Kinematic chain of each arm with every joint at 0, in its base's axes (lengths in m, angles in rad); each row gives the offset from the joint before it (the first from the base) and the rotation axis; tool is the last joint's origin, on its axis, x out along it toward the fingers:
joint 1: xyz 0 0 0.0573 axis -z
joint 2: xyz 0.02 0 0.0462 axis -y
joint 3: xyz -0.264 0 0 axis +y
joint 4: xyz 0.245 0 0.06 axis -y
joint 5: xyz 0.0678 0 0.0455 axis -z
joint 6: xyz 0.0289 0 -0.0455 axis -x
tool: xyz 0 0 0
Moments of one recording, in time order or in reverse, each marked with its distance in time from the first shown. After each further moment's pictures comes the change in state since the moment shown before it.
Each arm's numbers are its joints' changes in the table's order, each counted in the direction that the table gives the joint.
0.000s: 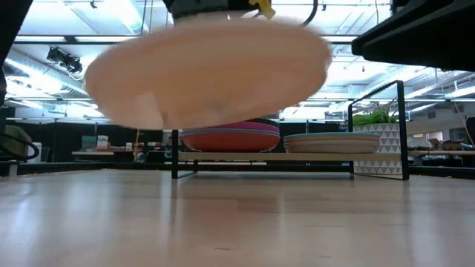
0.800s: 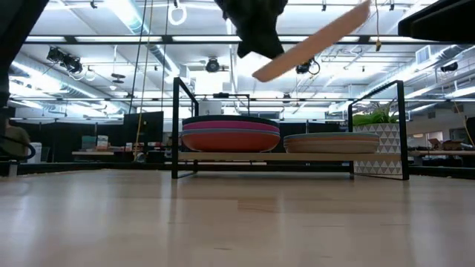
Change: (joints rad) left arm -0.232 -0.011 -0.363 0.066 -0.185 -0.127; right arm -0.135 0.000 0.000 -0.030 0.264 -0.141
